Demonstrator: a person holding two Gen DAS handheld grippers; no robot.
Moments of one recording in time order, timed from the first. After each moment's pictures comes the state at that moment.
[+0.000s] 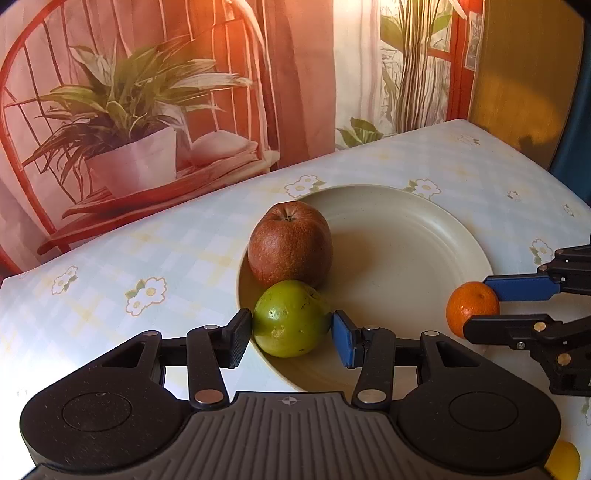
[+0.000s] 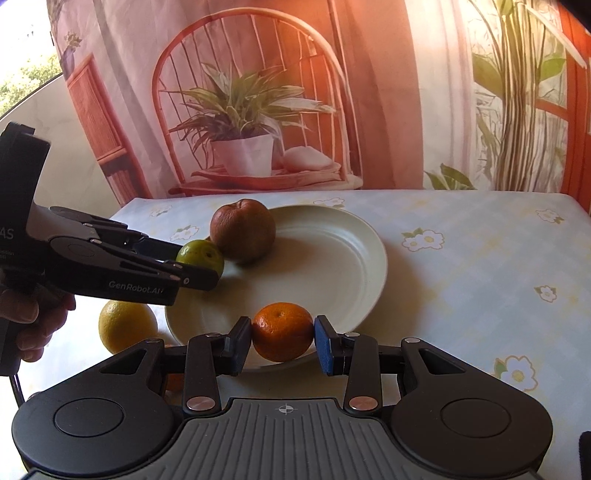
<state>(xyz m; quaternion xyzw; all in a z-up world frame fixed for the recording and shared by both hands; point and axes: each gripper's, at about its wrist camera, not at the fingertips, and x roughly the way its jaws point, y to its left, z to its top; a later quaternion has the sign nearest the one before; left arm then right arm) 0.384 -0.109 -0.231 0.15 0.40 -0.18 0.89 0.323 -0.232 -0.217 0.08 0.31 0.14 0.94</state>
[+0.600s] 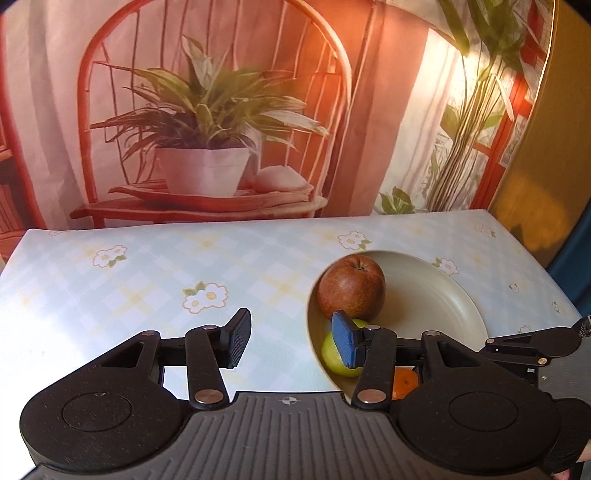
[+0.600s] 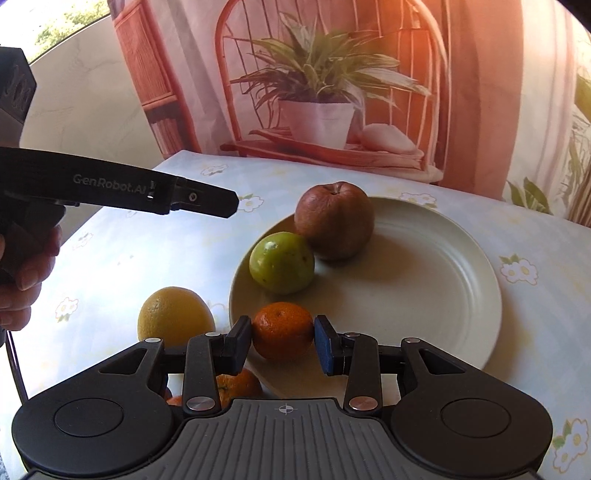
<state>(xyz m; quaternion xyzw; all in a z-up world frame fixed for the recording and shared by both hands) 0.374 -0.041 -0.197 0.01 0.36 -0.14 0.92 0.365 -0.158 -0.208 0.01 0.36 0.21 0.91</state>
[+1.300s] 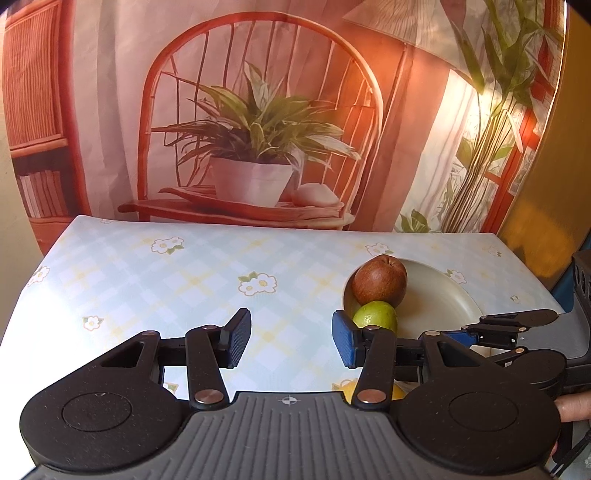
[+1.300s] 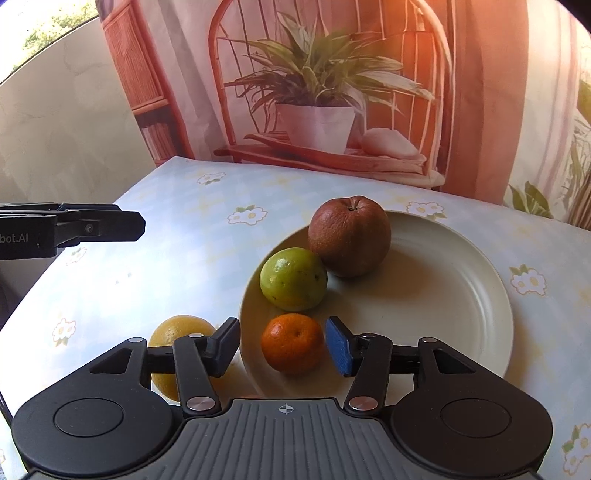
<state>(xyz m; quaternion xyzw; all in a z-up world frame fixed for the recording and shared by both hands) 0.326 0.002 -0.182 -0.02 0.33 -0.11 0.94 0.373 -0.144 -0.196 0.02 0.36 0.19 0.91</state>
